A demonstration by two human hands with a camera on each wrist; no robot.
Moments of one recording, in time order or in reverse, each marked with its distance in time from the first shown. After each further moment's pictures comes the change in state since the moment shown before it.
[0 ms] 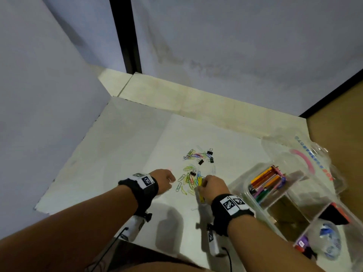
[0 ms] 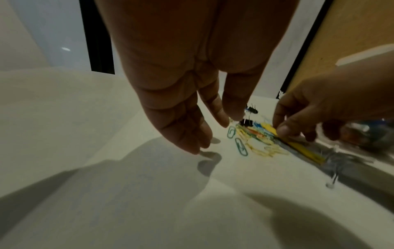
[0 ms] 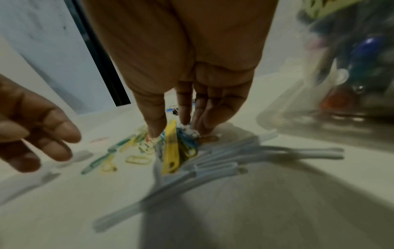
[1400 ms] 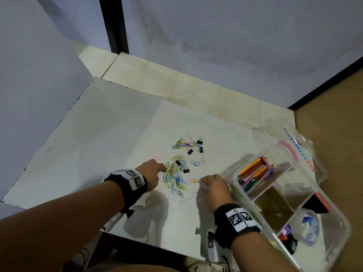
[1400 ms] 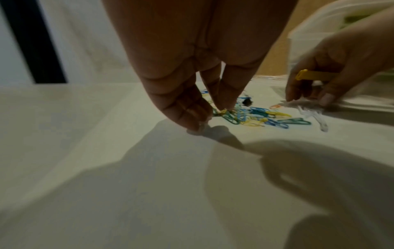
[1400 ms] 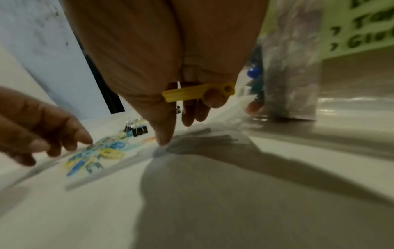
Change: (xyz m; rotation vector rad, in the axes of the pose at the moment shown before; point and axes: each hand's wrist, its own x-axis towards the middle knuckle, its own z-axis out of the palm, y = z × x) left_hand 0.027 -0.015 0.027 0.254 0.030 0.158; right_hand -0.017 0.055 0.014 -0.101 0.105 -0.066
